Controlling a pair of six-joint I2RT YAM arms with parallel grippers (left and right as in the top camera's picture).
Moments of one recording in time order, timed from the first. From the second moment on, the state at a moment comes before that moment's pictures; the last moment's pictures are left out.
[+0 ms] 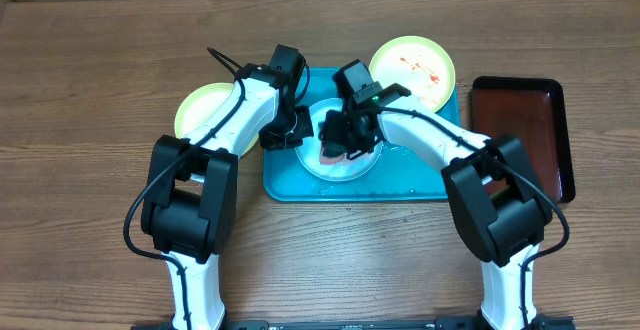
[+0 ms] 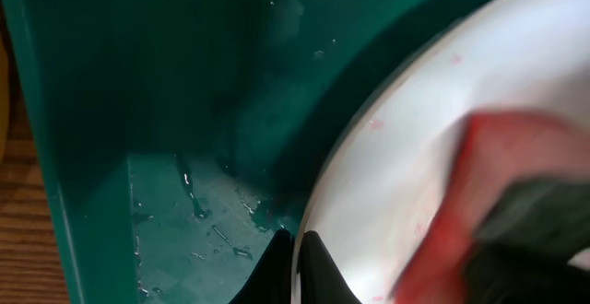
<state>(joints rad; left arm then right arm) -0.32 2.09 1.52 -0.93 0.12 -0.50 0.54 2.12 1.48 -0.64 -0.34 0.69</state>
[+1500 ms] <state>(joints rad) -0.33 2.09 1.52 -0.92 0.14 -0.49 0.44 2.13 1.55 -0.95 -0.33 0.54</state>
